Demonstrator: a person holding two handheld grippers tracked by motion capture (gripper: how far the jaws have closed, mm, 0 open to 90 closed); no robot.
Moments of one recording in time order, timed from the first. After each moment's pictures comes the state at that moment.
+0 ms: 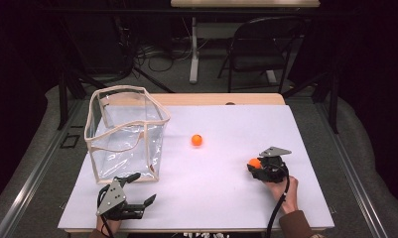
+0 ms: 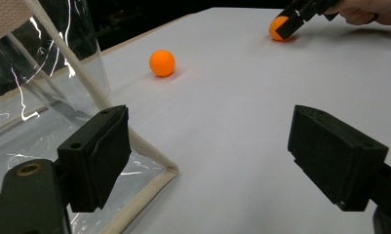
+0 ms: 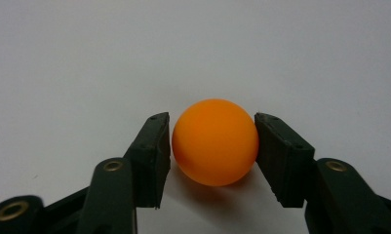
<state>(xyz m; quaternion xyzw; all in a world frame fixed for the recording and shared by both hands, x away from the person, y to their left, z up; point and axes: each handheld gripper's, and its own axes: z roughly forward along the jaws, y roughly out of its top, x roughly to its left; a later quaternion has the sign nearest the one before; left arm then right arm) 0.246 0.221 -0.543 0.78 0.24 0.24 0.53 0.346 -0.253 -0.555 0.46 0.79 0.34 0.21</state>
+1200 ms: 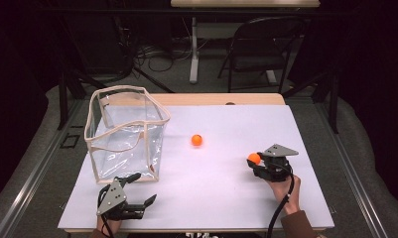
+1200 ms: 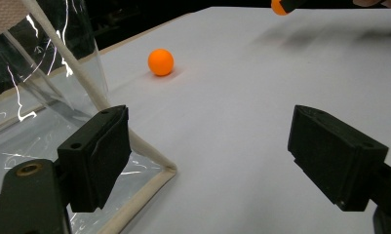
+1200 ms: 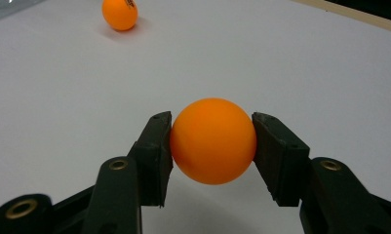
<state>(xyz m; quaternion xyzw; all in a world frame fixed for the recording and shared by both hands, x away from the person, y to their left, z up) 0.246 0.220 -0.544 0.78 0.24 0.24 0.53 0.330 -0.249 -0.522 0.42 0.78 0.39 0.24</state>
